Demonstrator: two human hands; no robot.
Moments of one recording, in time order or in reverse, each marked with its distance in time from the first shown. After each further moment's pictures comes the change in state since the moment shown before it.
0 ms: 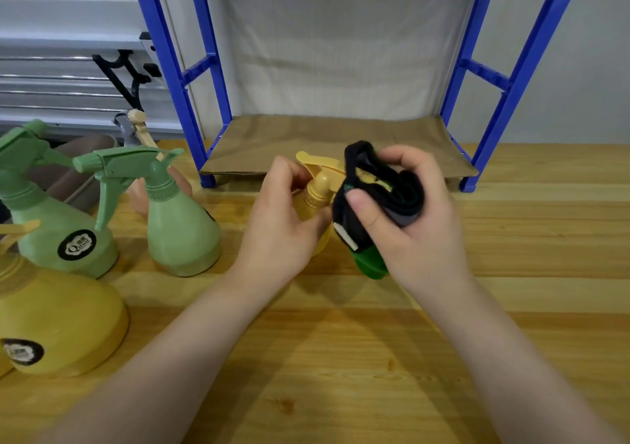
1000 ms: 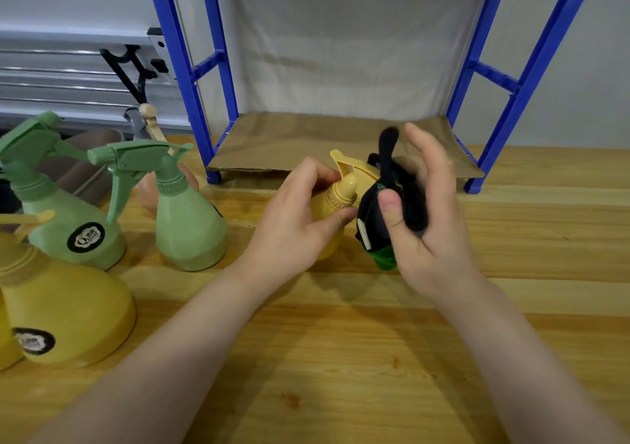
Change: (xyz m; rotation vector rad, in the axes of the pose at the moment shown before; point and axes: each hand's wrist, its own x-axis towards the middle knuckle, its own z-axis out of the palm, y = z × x) left_hand 0.001 0.001 -0.005 -0.036 -0.172 0.049; right_hand 0.001 0.012 -0.006 -0.046 -0.132 -0.143
